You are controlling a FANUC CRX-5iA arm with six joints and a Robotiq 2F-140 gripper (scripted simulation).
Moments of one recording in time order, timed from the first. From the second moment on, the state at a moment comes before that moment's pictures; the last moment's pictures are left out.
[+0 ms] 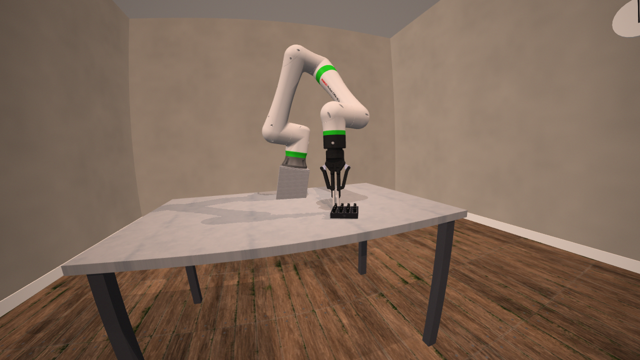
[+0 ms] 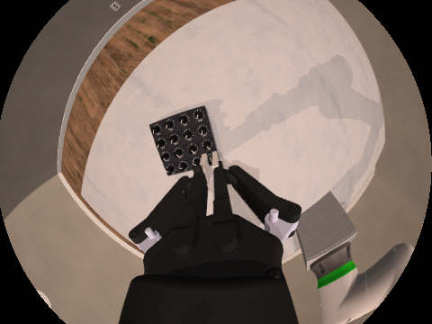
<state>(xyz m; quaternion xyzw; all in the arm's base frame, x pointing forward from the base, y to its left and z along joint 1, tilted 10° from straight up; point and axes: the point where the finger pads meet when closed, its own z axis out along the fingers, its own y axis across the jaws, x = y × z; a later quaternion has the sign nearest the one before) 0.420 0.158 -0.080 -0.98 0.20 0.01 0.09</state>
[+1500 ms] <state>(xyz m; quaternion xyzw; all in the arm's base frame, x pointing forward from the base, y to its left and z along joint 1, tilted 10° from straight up) 0.420 0.158 -0.080 -0.98 0.16 0.01 0.09</state>
